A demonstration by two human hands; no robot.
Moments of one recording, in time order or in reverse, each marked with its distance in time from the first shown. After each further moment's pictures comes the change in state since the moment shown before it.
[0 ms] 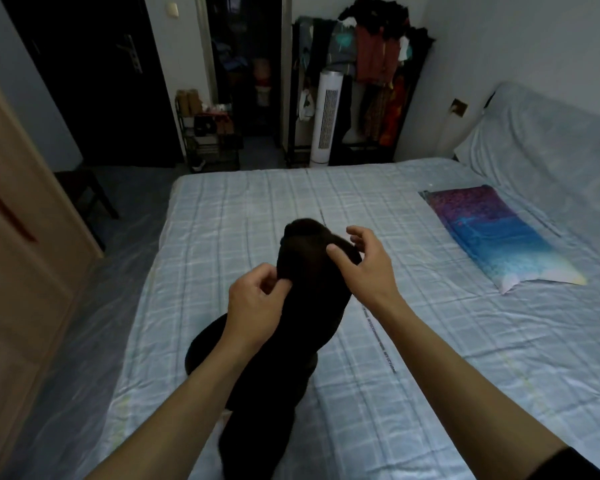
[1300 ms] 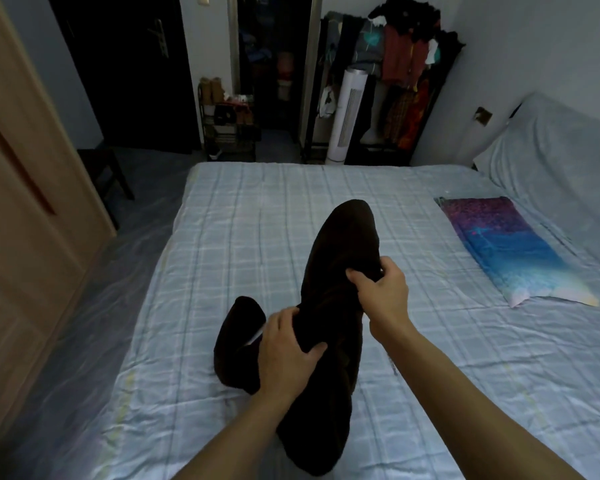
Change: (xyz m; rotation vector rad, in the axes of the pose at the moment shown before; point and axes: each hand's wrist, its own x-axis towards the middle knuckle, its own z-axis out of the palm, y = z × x) left_hand -0.066 -0.079 0.051 0.339 -0.013 -0.099; right_hand -0.035 0.005 0.014 0.291 0.089 0.277
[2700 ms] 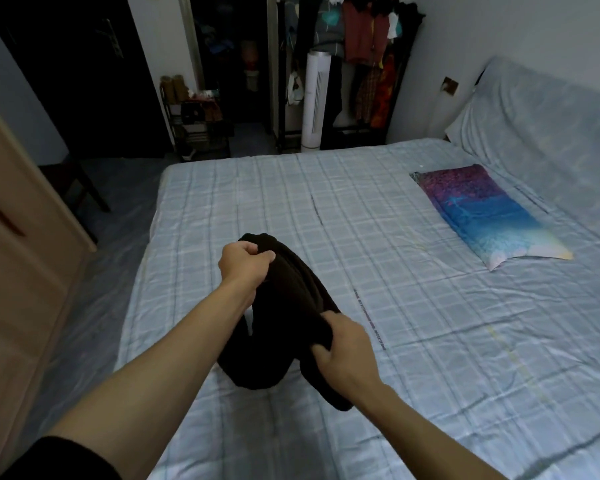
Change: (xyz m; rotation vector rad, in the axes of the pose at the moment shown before) left_hand 0.105 0.075 -0.049 -0.437 0.049 -0.415; right_hand -0.074 0.069 -0.028 -0.727 -0.254 -0.247
